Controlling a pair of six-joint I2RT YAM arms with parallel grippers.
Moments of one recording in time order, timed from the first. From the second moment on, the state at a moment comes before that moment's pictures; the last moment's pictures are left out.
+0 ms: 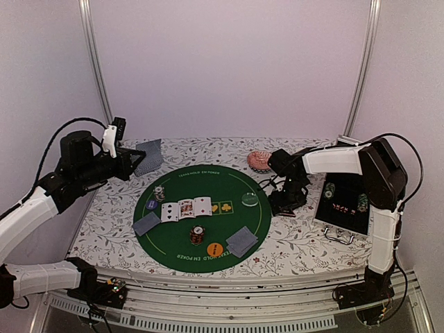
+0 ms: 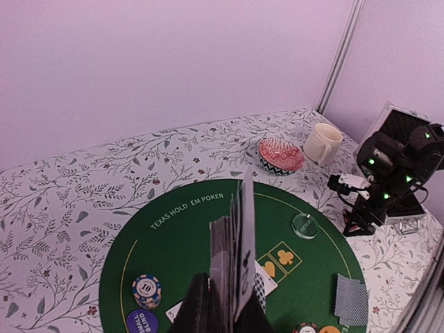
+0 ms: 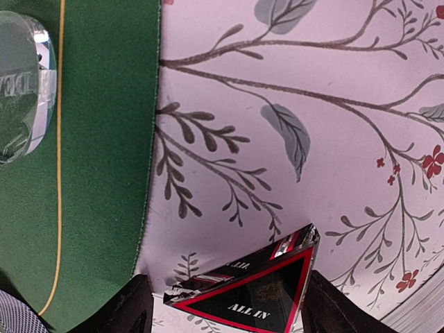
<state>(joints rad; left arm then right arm) -0.38 0.92 0.78 -0.13 0.19 -0.13 0.61 2.03 1.41 -0.82 0.05 0.26</state>
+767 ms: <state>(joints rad) -0.38 0.92 0.78 -0.13 0.19 -0.13 0.65 2.00 1.42 -0.86 0.06 0.25</state>
